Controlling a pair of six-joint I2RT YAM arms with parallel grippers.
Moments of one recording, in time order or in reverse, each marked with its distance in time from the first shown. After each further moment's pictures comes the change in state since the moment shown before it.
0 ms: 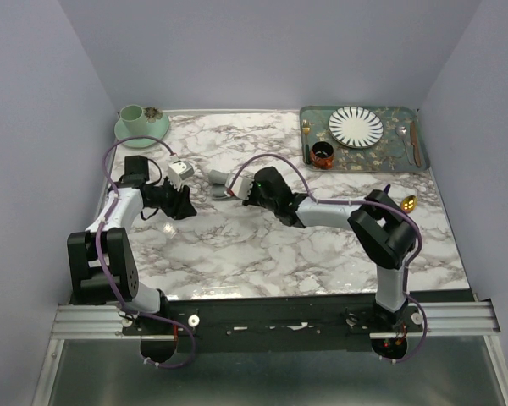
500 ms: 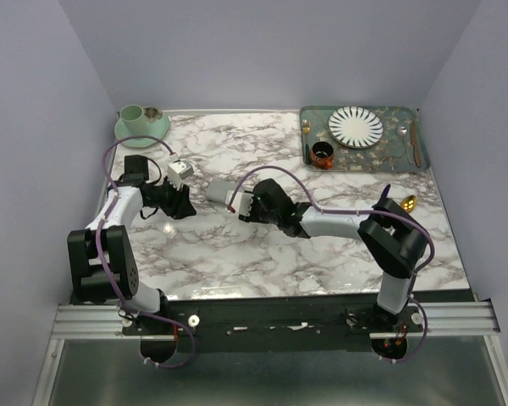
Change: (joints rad) left arm 0.006 0.017 0.016 -0.010 0.000 0.005; right arm 0.073 -0.103 -0.101 -0.122 -0.066 0.048
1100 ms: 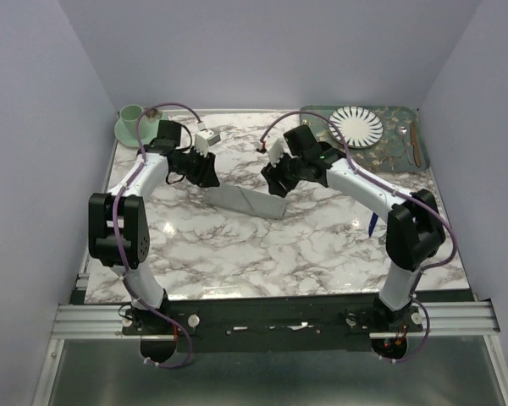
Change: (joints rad) left arm -0.196 0.237 0.358 0.013 -0.085 -0.273; right arm -0.254 -0.074 0.357 -0.599 -0.352 0.356
